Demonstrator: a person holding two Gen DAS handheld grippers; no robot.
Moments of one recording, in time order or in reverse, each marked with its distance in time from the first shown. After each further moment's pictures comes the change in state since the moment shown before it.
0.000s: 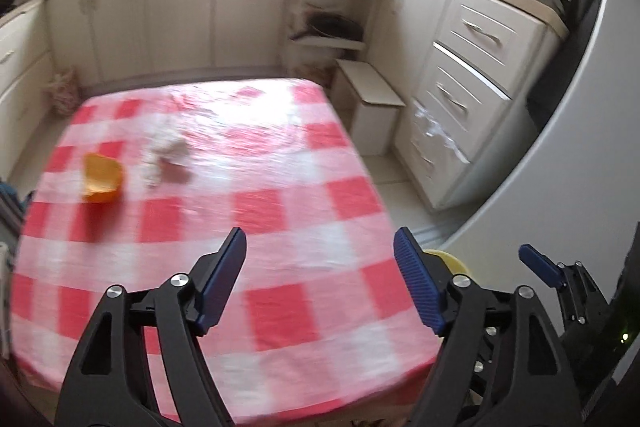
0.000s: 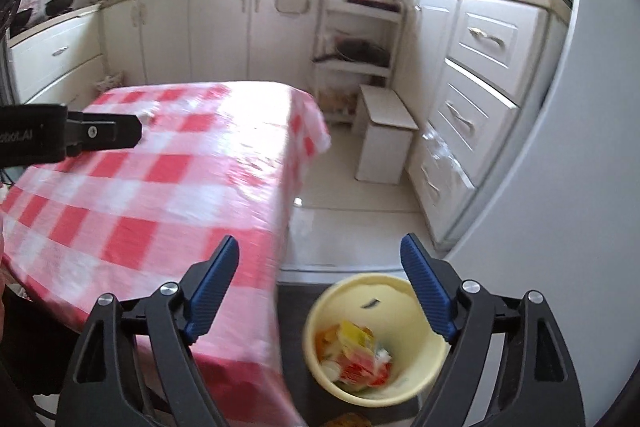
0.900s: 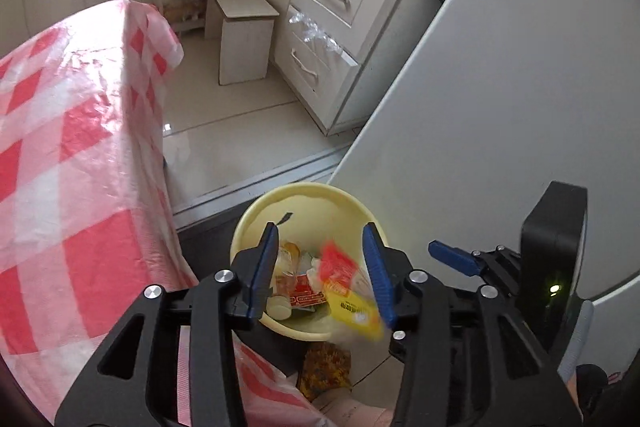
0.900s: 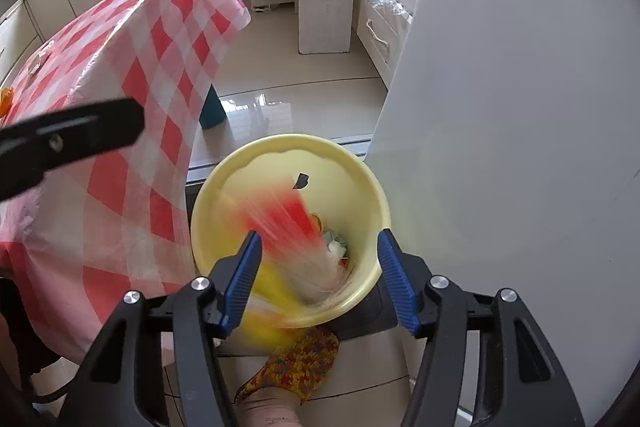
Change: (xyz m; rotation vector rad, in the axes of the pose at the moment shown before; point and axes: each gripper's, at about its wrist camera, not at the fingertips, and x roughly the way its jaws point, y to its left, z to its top) left arm 0.122 -0.175 -0.055 0.161 0.252 -0.314; right arm 0.067 -0.124 -0.087 0.181 0.422 -0.054
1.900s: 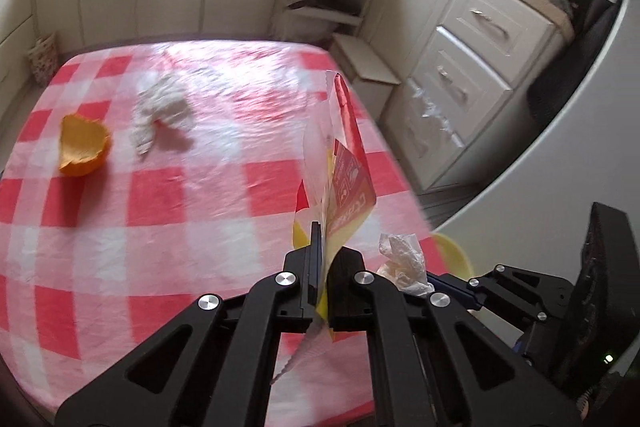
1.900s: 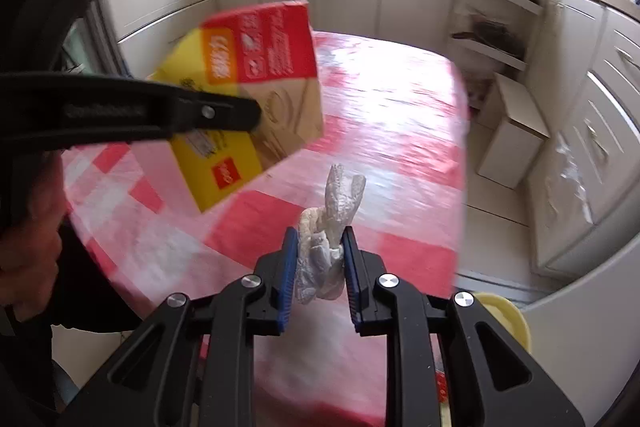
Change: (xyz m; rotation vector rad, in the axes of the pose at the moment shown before) left arm -0.148 0.174 -0.013 -0.191 -0.166 0.171; right arm -0.063 0.198 0.039 -0.455 -0.231 0.354
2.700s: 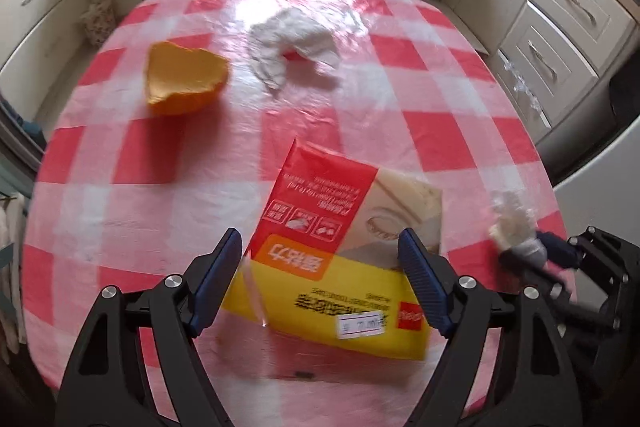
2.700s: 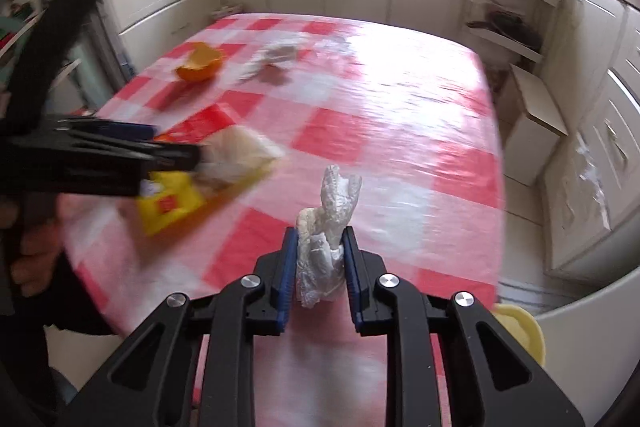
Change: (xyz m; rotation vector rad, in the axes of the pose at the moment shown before) left arm 0.025 0.096 -0.017 -0.072 0.163 0.246; right arm 0.040 0.021 0.022 -0.031 0.048 0.065
